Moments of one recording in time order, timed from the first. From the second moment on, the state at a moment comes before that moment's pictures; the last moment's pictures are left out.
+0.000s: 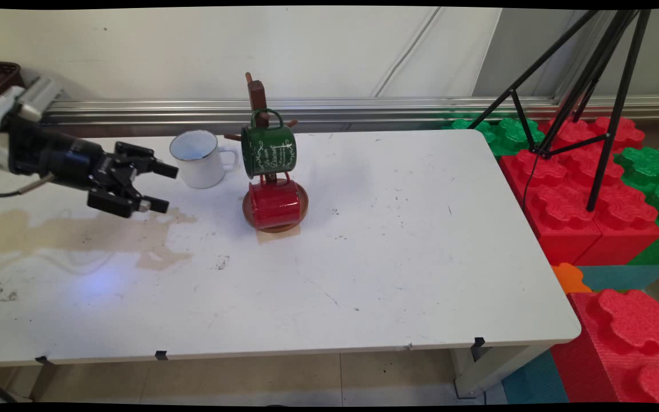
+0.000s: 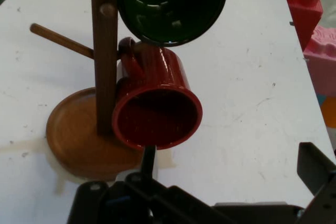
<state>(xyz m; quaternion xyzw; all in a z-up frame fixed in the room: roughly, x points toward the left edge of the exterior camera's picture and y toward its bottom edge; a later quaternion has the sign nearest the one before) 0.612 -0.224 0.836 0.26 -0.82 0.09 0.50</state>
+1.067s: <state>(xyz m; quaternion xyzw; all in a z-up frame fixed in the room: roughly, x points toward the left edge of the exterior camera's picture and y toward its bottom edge) 0.573 -0.244 0.760 0.28 -0.81 0.07 0.52</state>
